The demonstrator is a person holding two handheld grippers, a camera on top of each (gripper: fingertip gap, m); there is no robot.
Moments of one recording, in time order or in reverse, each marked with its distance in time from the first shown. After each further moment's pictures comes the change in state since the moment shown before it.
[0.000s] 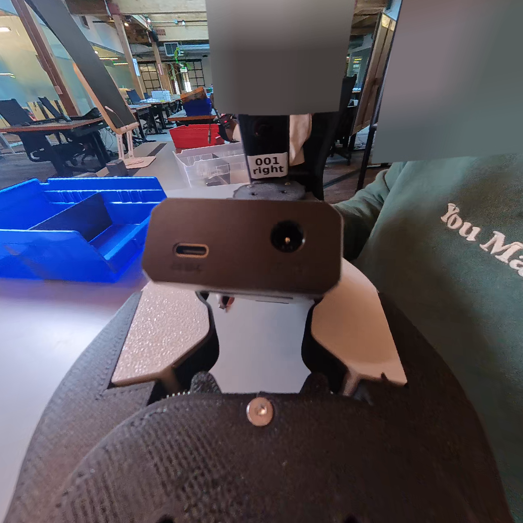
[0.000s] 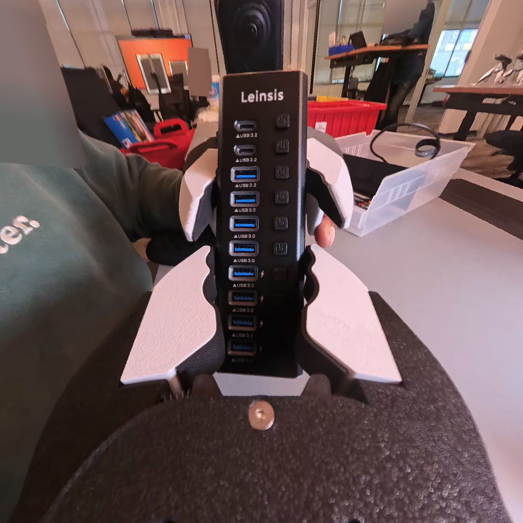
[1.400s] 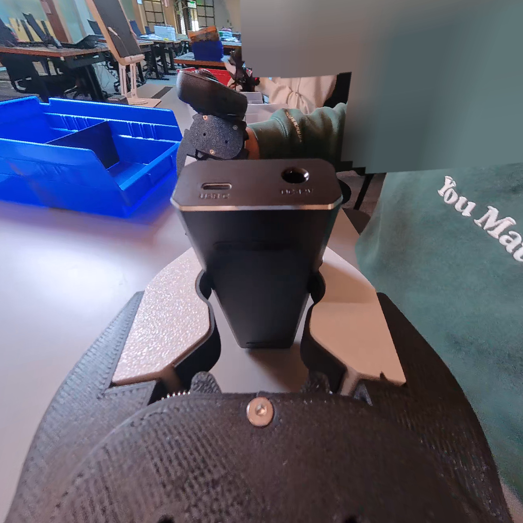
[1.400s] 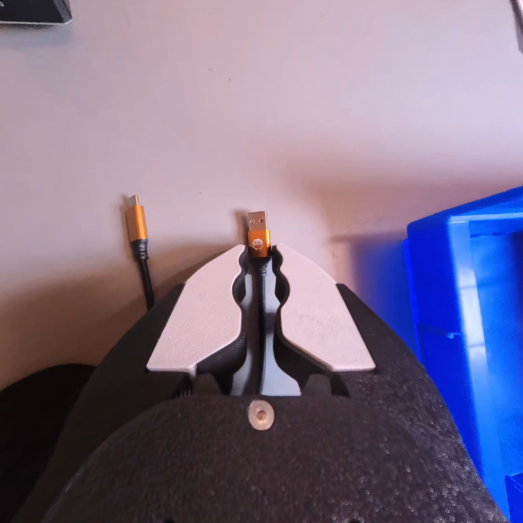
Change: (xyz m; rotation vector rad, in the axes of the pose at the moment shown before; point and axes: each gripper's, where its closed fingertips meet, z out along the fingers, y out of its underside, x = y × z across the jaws) left arm -0.030 0.049 -0.025 -0.122 -0.032 -0.105; right arm 0.147 0.128 -0.126 -0.837 0.252 -0.096
